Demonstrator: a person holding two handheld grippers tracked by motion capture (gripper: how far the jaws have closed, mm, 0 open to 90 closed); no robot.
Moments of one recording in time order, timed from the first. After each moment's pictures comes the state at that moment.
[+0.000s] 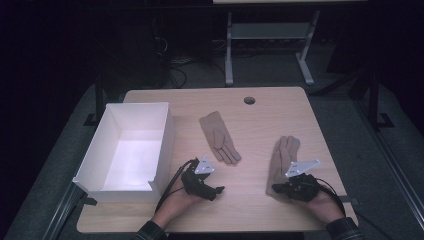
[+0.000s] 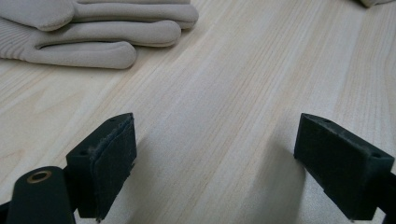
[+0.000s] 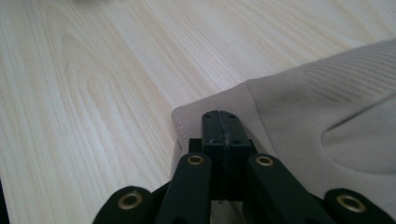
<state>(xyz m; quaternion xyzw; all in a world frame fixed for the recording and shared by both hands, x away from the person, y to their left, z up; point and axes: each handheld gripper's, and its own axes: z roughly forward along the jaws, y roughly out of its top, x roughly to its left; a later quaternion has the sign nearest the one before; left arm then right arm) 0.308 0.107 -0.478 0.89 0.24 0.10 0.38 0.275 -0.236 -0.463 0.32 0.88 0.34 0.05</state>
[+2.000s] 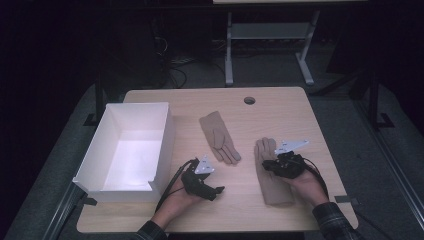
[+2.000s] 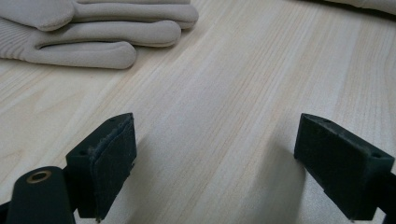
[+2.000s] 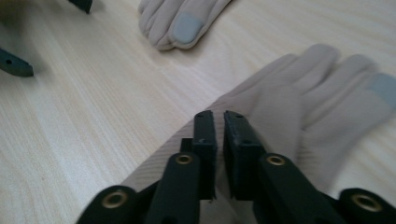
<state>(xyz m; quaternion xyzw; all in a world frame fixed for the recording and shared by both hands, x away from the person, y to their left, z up) 0.308 0.107 -0.478 0.89 0.24 0.10 0.38 0.332 -0.211 -0.453 0.35 0.86 0.37 0.10</state>
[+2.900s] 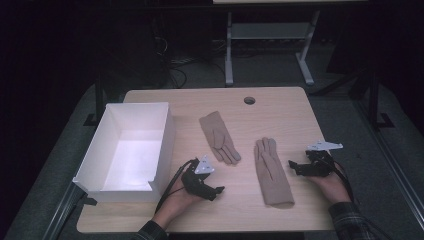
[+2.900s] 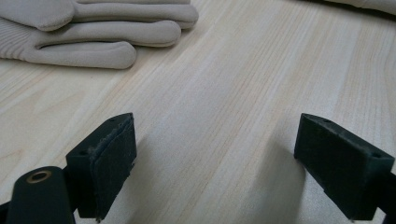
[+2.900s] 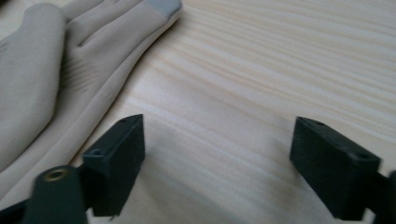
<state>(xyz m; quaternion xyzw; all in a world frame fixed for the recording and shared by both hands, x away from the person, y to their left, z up) 0.308 0.107 -0.478 0.89 0.24 0.10 0.38 0.340 -0.300 -0.483 0.48 0.78 0.34 0.19</state>
